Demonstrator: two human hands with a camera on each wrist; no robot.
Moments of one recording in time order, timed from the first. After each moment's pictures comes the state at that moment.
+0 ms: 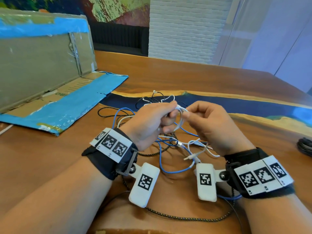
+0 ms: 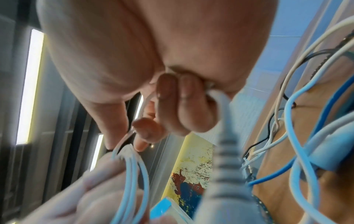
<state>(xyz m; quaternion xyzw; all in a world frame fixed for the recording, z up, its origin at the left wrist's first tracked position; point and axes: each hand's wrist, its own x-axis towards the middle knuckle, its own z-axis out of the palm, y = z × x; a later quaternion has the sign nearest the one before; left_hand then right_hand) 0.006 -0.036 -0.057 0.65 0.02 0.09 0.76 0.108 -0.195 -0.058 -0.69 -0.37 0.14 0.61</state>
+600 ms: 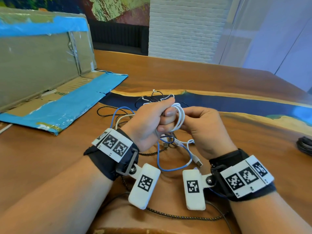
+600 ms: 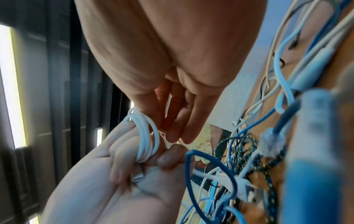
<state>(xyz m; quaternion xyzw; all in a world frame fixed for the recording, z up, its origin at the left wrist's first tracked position) 0.007 -0.042 -0.055 0.58 0.03 0.07 0.81 0.089 -0.177 -0.070 -0.63 -0.33 0.14 0.69</state>
